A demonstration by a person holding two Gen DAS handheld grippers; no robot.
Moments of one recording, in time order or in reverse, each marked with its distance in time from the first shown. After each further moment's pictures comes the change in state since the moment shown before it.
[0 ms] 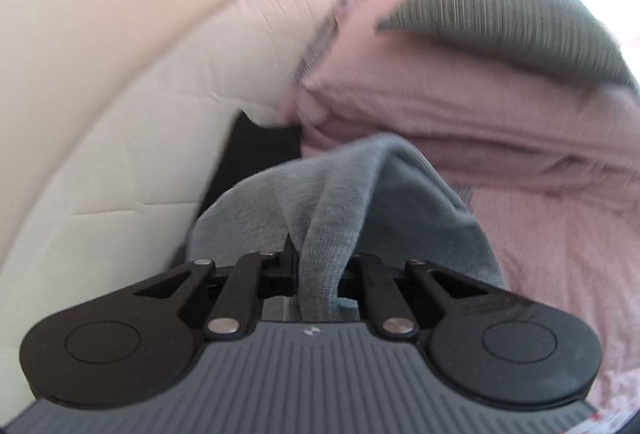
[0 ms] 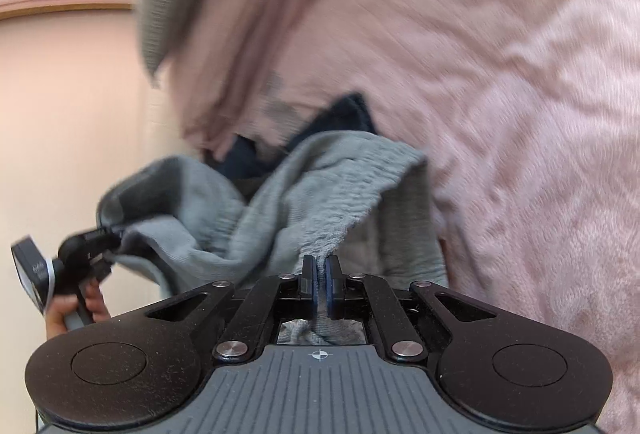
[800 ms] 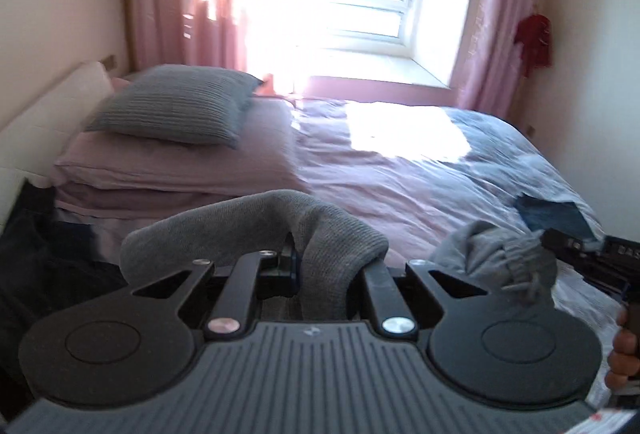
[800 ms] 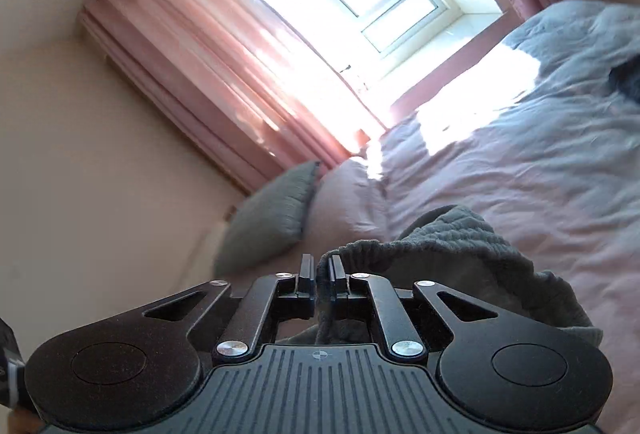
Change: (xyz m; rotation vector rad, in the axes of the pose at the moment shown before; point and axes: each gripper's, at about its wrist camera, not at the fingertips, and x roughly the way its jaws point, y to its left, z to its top) left arm -0.384 -0.331 -0.122 0.129 -0.193 -0.586; right arm -0.452 0.029 0.069 -0.498 -0.590 -0.050
